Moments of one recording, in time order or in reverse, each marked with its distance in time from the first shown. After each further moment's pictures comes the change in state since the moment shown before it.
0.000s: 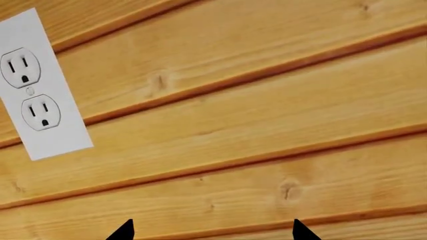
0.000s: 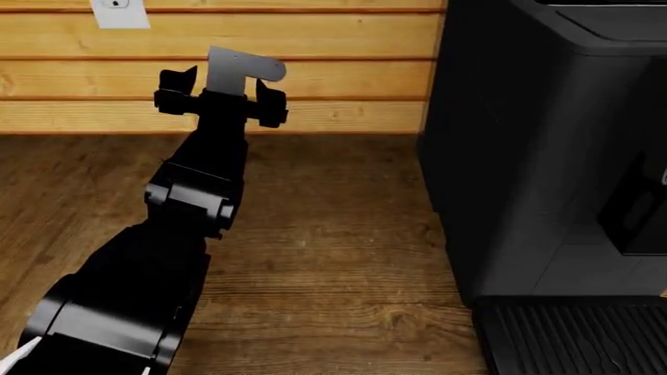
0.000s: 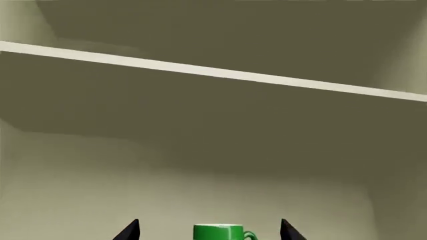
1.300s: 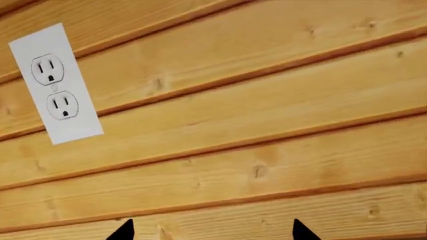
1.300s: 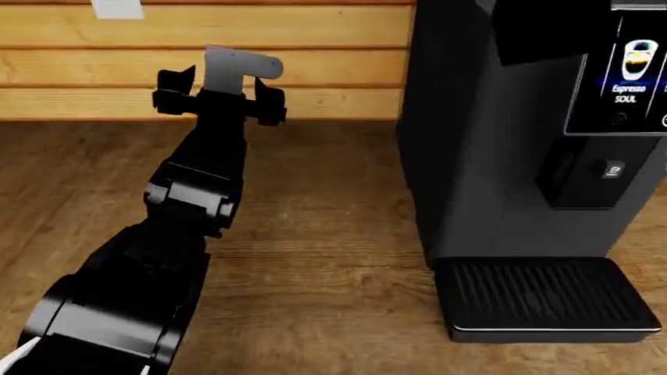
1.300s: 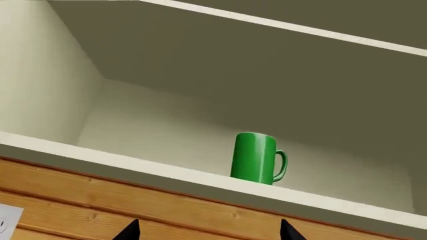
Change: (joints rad) left arm -0.001 0.000 -0.027 0.000 0.007 0.002 0.000; right arm -0.394 0.145 -0.075 -0.574 -0.047 -0.267 0.051
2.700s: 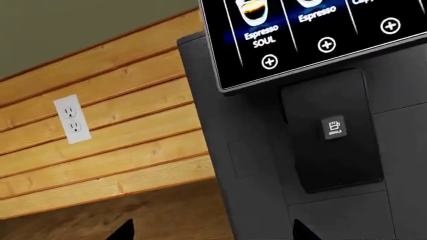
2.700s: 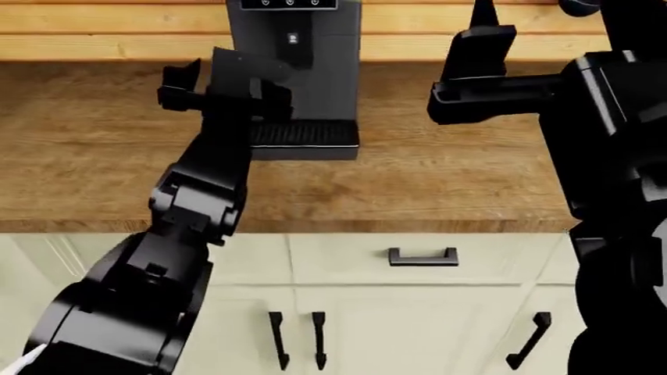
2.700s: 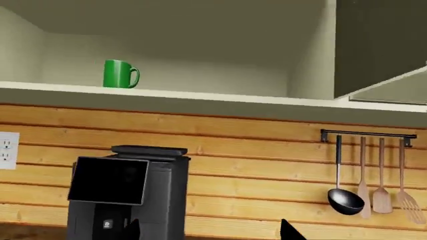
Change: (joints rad) left arm 0.037 -0.001 0.019 0.048 0.024 0.064 -0.016; right arm -0.770 -0.492 0.846 0.109 -0.370 0.742 -0.367
